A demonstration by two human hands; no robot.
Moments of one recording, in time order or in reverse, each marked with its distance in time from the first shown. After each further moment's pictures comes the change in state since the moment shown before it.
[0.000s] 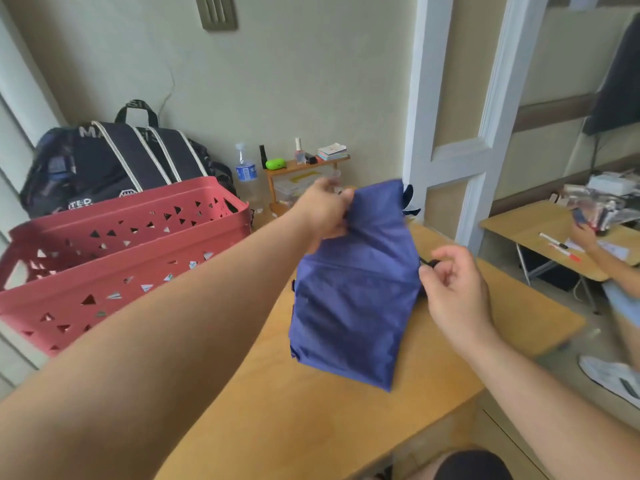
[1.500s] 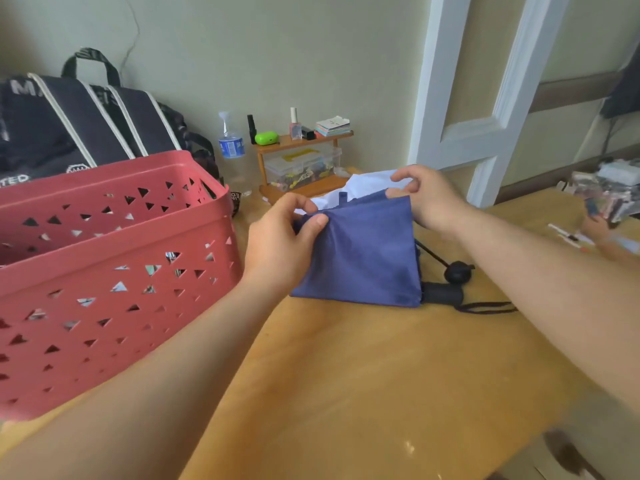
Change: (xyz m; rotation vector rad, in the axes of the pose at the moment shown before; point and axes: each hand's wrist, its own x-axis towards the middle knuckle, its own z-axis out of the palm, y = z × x) left_hand 0.005 -0.090 -0.023 0.271 0.399 0.236; right_hand 0.186 -0.003 0.080 -0.294 -0.374 0.033
